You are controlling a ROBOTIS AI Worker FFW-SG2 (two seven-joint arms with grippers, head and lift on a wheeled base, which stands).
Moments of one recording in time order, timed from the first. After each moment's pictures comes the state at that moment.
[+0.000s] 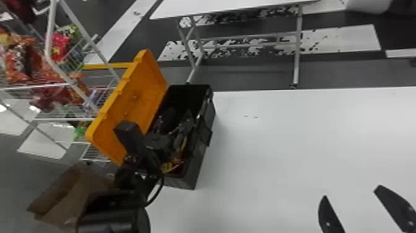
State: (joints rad) left arm 0.39 0.09 0.32 -1.94 0.14 0.17 -0.38; right arm 0.88 -0.06 0.23 -2.02 0.03 -0.35 0.18
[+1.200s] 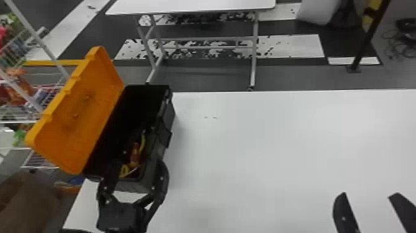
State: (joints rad) left arm 0.81 0.10 0.04 -1.92 0.22 -0.55 -0.04; right arm 0.91 0.00 0.03 -1.90 -0.12 -0.56 0.17
